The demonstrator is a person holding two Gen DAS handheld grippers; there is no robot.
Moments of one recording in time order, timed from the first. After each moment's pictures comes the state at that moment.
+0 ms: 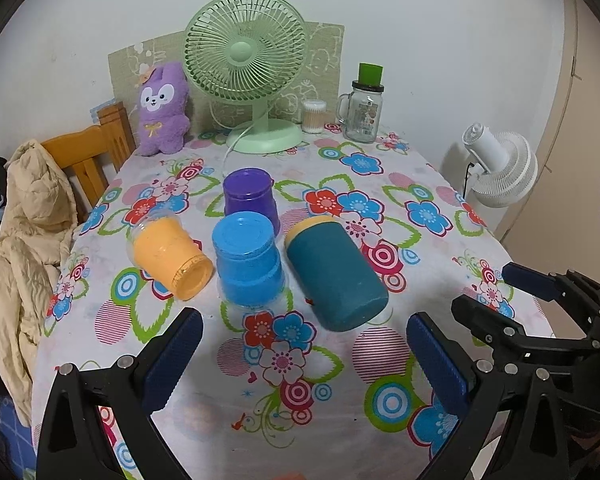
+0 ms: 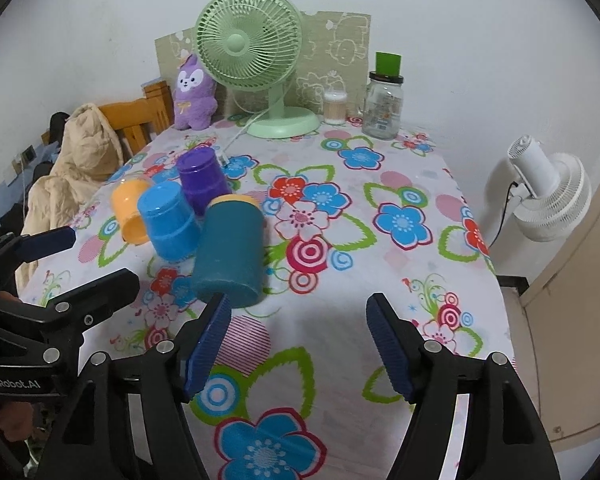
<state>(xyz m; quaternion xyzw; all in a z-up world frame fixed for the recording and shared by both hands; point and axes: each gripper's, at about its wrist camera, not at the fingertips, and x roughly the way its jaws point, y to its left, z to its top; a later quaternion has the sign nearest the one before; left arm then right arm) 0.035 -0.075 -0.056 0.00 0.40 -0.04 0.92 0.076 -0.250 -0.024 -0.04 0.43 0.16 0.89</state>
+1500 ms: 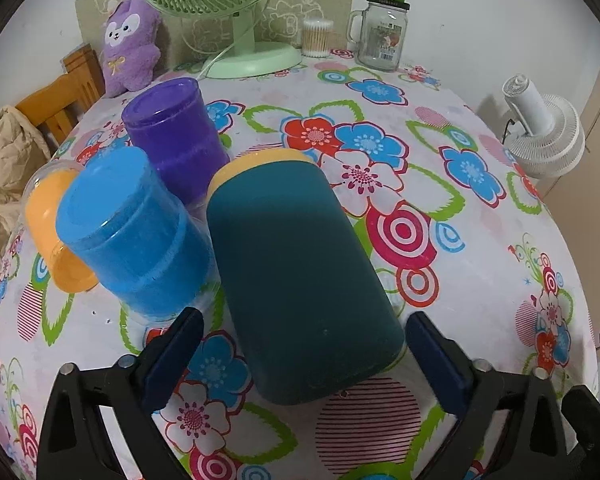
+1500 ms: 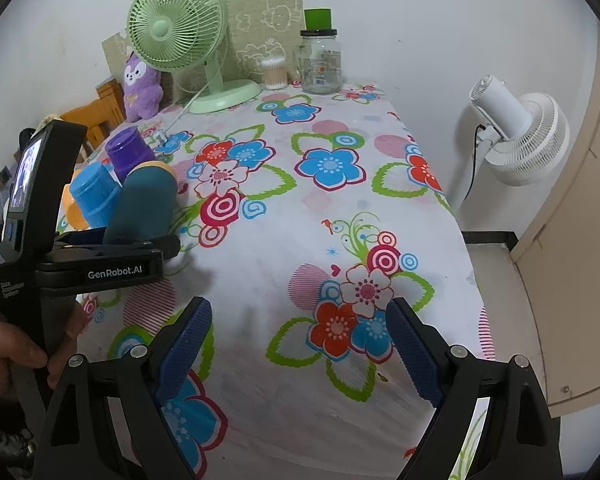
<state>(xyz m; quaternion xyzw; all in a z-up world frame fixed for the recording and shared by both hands) 0.123 -0.122 -0.146 -0.01 0.49 0.00 0.87 0.081 -0.326 -0.065 0.00 0.47 0.12 0.88</state>
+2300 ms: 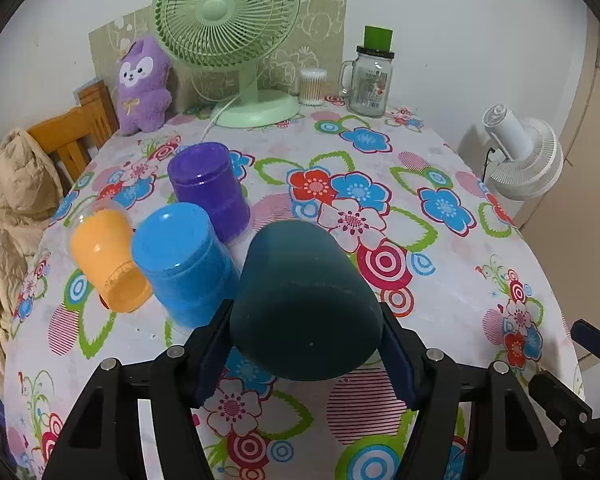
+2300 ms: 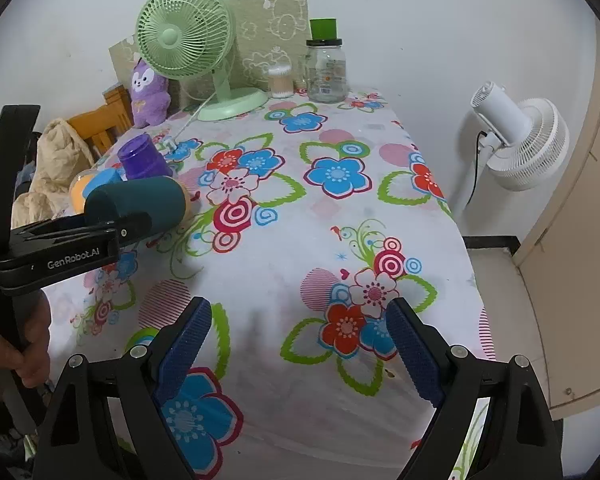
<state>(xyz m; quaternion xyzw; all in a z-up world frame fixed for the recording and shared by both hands) 0.097 -0.112 -0.099 -0.01 0.43 -0.02 0.90 0.073 -0.320 -0.055 0.00 0.46 0.12 0.88</state>
